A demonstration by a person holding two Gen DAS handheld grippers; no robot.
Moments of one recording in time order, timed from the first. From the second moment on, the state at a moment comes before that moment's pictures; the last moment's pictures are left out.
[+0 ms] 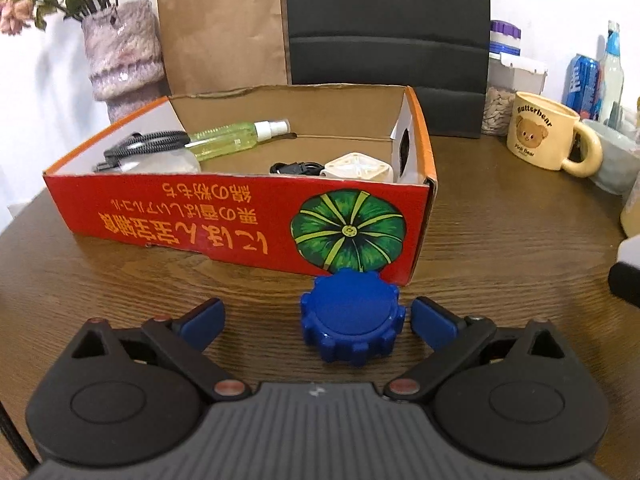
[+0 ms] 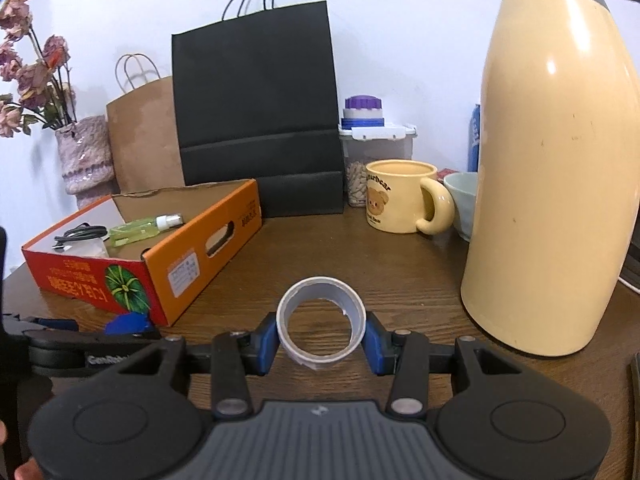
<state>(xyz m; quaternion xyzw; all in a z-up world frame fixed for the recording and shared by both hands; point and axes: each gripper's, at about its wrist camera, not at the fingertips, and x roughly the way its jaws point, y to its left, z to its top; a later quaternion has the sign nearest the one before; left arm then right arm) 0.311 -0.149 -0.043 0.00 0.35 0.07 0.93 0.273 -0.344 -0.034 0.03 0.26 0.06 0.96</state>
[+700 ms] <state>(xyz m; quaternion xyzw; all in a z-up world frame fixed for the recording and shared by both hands) 0.273 -0.121 -0.023 -0.01 0.30 0.04 0.95 0.270 -0.338 -0.038 0.02 0.26 0.08 0.96</state>
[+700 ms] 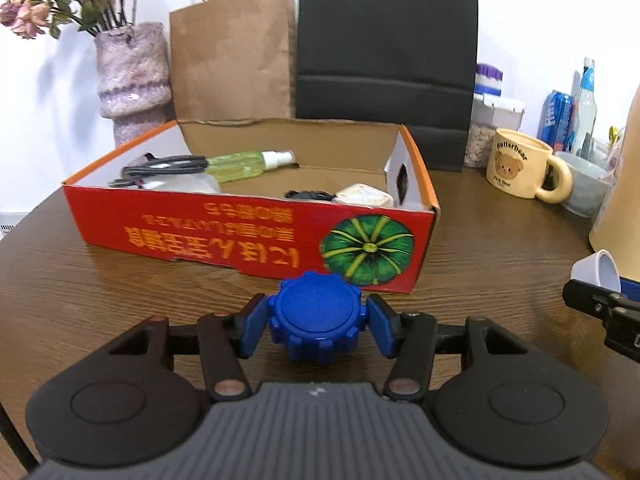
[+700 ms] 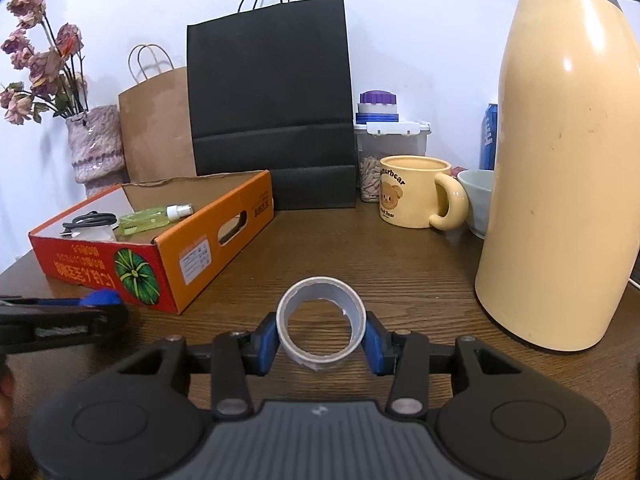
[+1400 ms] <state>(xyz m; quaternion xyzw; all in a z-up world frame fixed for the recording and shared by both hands) 0.239 -0.029 0.000 -0.05 0.27 0.08 0.96 0.236 -0.279 -0.027 -0.01 0.22 0.11 0.97</state>
